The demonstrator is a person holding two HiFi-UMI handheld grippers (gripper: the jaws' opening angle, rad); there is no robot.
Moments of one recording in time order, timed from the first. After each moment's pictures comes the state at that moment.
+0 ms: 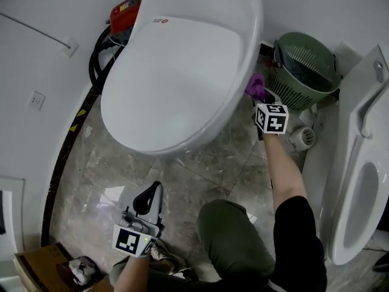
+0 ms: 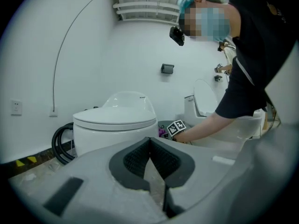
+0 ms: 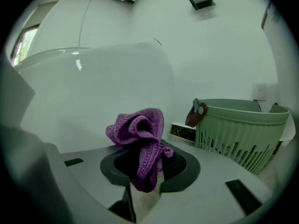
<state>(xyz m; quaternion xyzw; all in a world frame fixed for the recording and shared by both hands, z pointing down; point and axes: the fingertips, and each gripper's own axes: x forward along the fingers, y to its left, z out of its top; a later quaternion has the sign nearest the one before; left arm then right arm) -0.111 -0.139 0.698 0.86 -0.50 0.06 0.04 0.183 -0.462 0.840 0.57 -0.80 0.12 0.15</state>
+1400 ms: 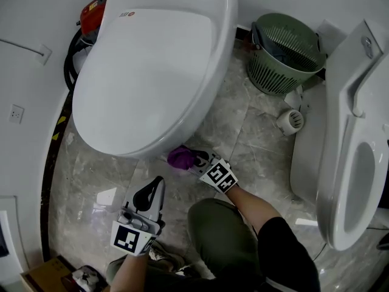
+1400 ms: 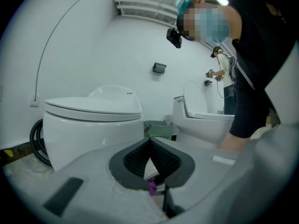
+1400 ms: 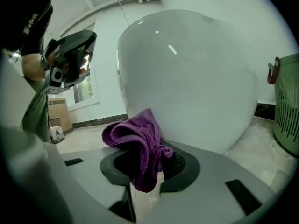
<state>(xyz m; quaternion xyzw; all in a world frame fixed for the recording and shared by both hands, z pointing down) -0.059 -0.155 0.719 0.90 -0.43 0.05 0.06 -0.027 -0.216 0.933 0.25 -0.95 0.14 0.15</state>
